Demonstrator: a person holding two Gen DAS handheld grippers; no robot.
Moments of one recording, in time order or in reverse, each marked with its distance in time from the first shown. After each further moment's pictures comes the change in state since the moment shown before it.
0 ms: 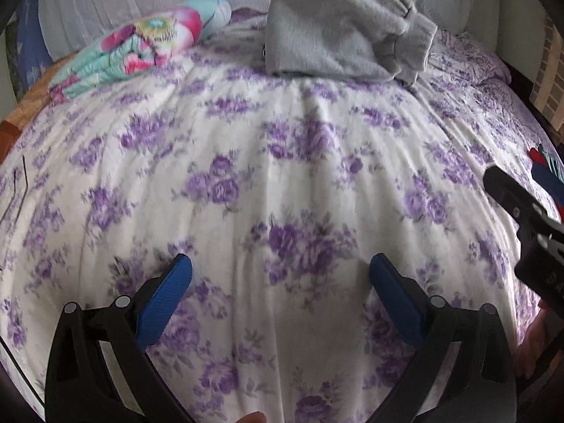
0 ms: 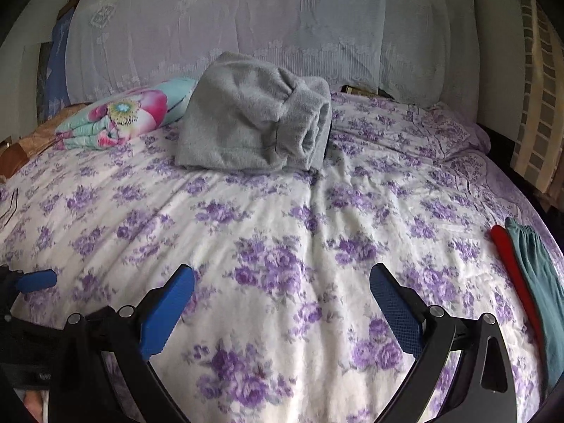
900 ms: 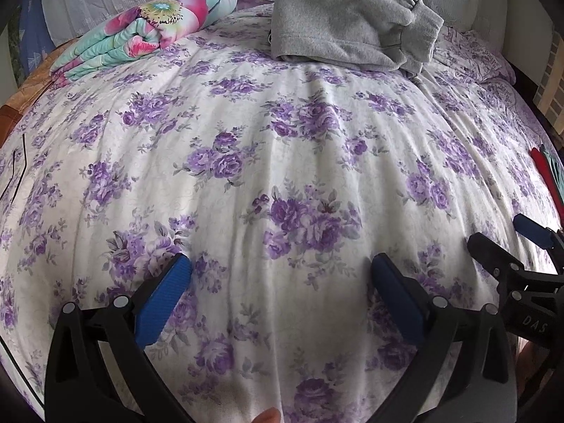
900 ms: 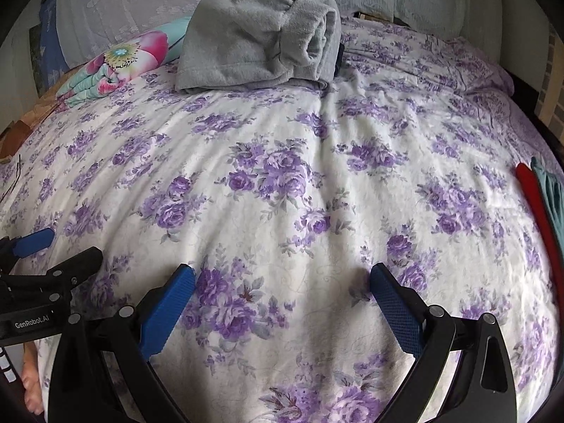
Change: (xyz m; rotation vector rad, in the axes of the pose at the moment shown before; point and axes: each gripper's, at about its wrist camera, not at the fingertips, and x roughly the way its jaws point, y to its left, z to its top) left arm 0.000 0.002 -0.010 -0.027 0.036 -0.001; right arm 0.026 -0.013 -0.031 0.024 0.284 0.096
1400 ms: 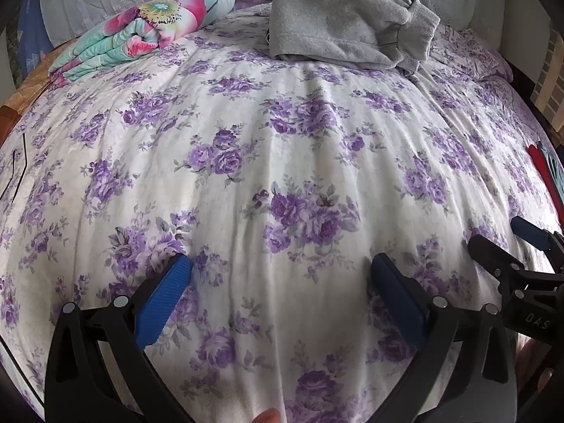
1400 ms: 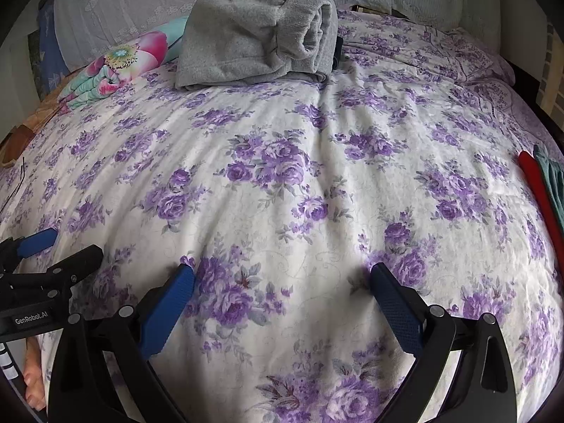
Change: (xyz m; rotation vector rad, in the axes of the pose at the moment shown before) left arm -0.003 0.000 -0.002 0.006 0.001 -0.009; right arm -0.004 -0.004 -0.007 0.018 0.010 0.023
